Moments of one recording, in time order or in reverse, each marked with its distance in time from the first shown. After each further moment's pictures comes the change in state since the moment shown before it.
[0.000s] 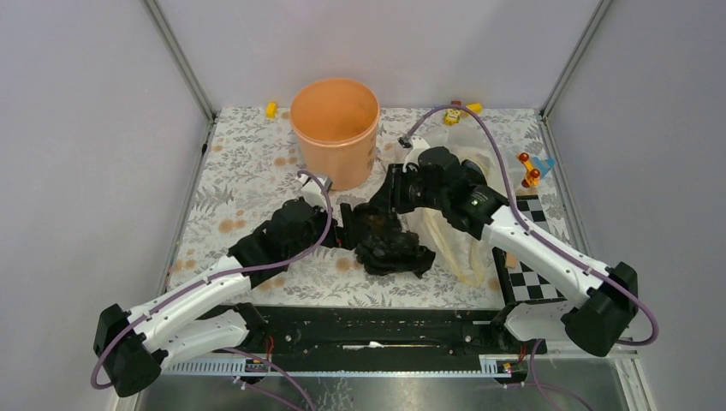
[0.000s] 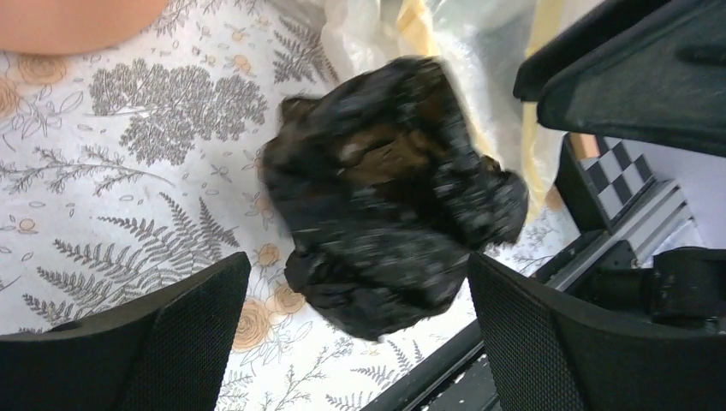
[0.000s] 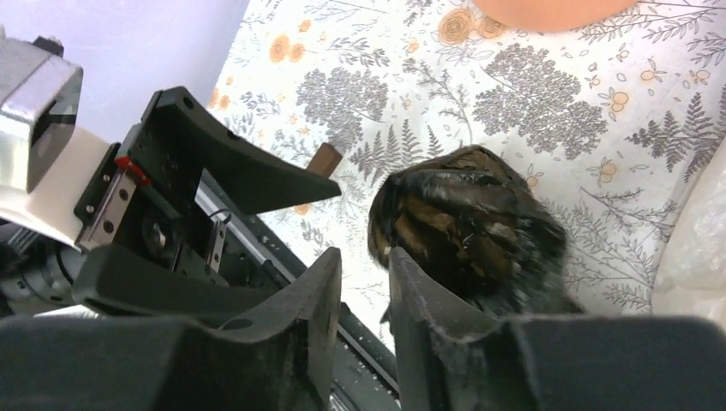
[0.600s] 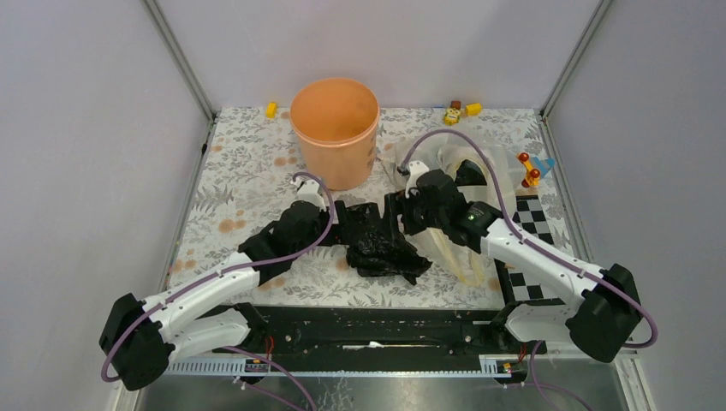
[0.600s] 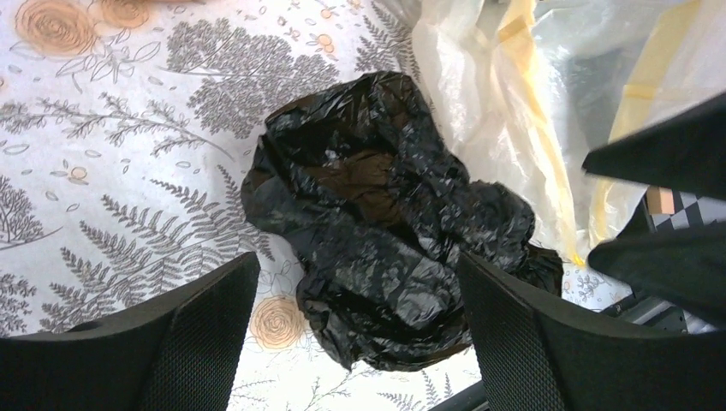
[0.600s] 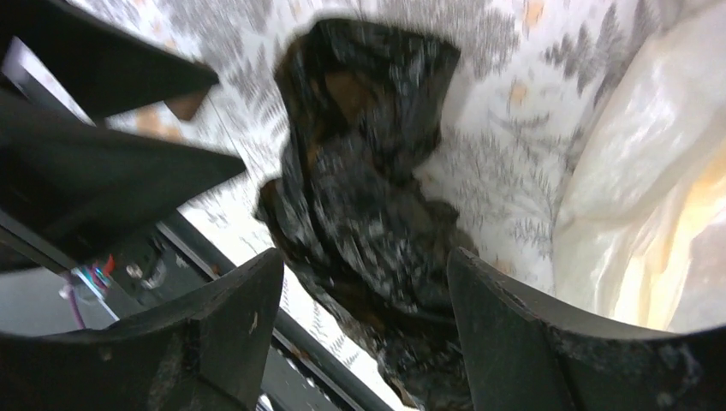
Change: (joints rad) left arm 0.032 0.091 -0.058 0.032 -0.117 -0.094; right arm 0.007 -0.002 -0.140 -0.016 0.092 -0.174
